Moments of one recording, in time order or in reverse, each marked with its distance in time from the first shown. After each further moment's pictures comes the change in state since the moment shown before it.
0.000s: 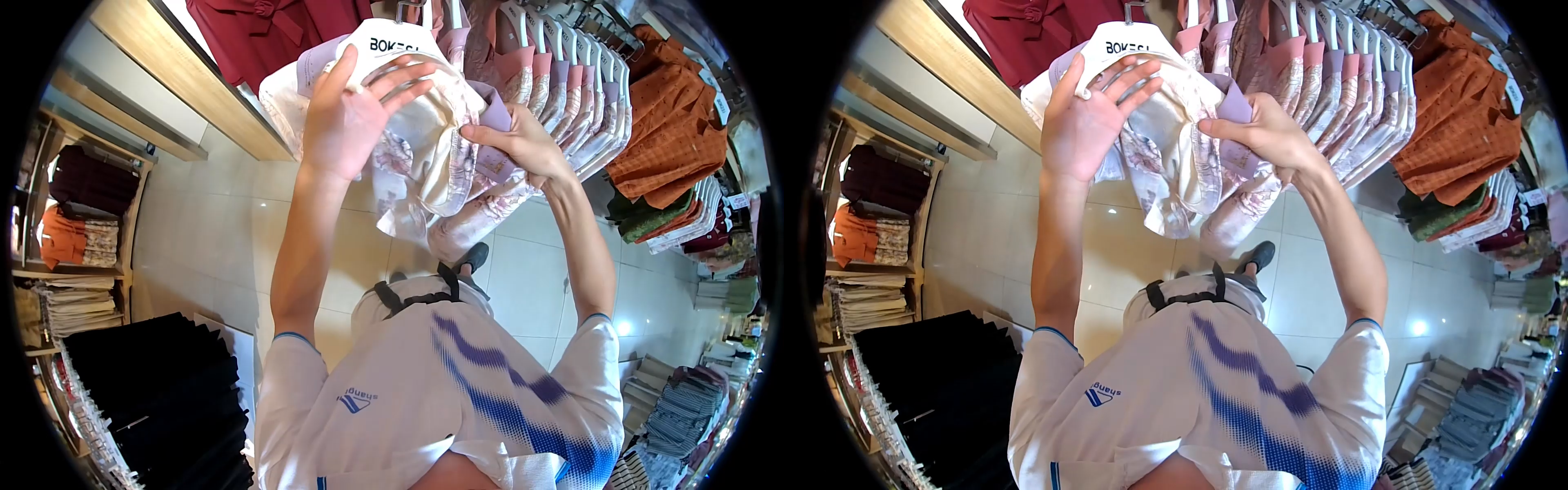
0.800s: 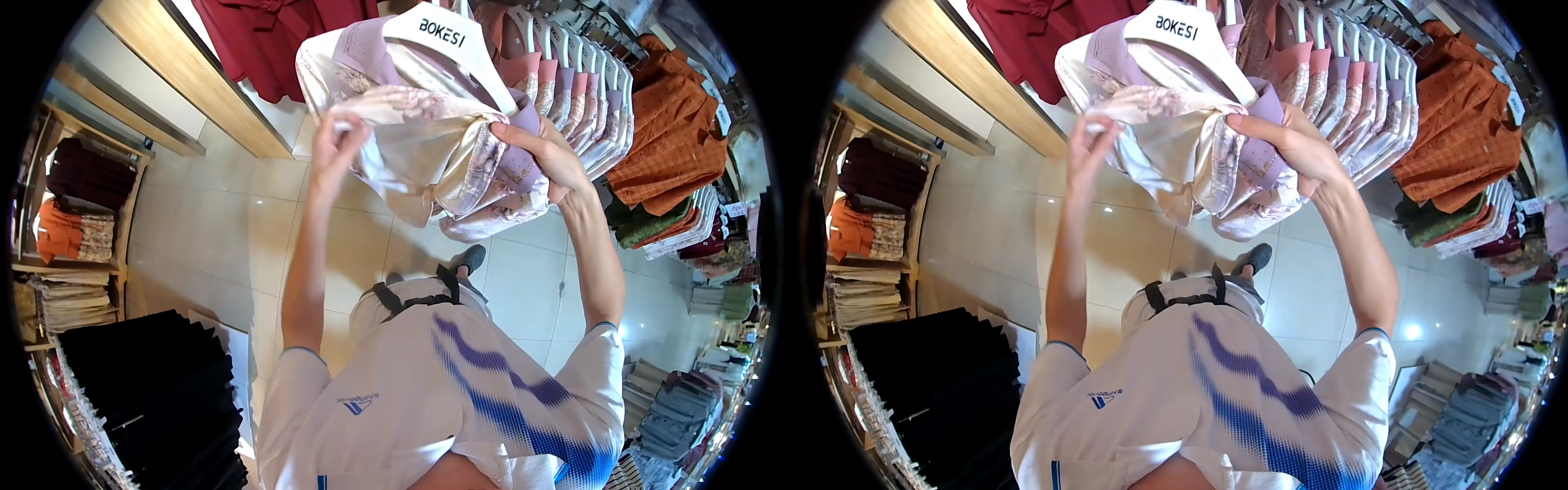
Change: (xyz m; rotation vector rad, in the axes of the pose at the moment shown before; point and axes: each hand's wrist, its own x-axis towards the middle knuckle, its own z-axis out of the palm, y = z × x) left_hand -0.035 -0.035 -0.135 0.815 0.209 0.191; right_hand -0.009 -0.002 -0.005 0.245 0.070 0.066
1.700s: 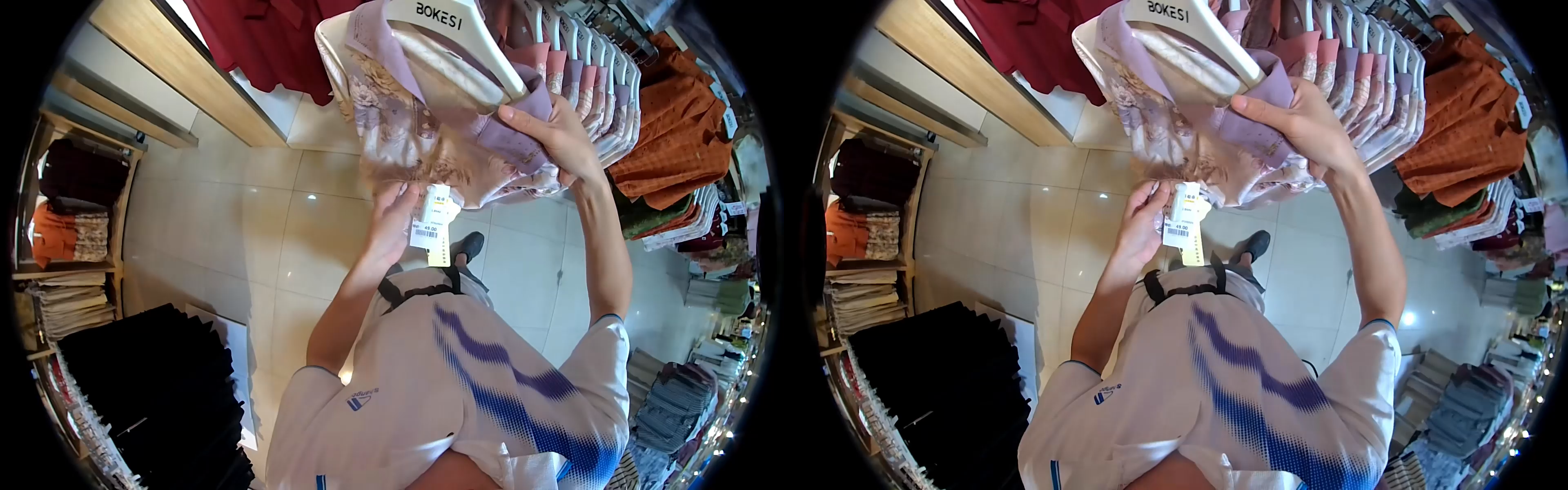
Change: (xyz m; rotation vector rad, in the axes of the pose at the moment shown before) left_hand -0.098 -0.025 0.066 -0.563 0.037 -0.646; right_hand 0.018 -0.011 0.000 -0.278 0.049 -0.141
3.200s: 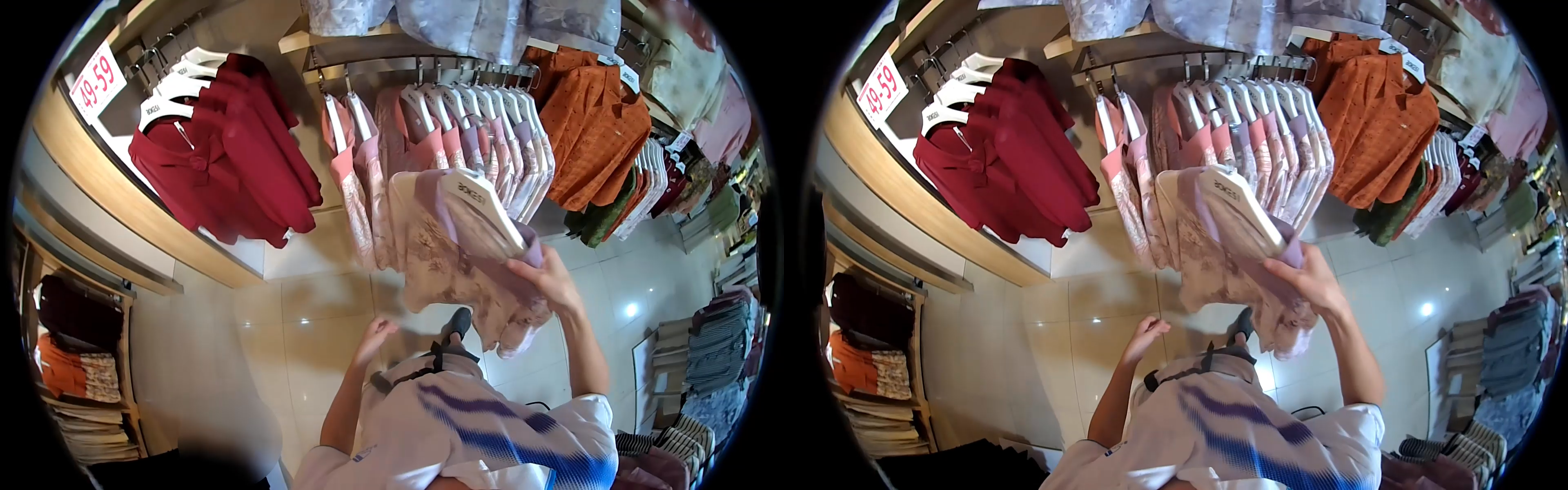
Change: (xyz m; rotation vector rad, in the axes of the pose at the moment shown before) left_hand 0.069 -0.115 -0.114 0.674 -0.214 -0.205; right_hand -0.128 0.030 -0.080 0.032 0.454 0.194
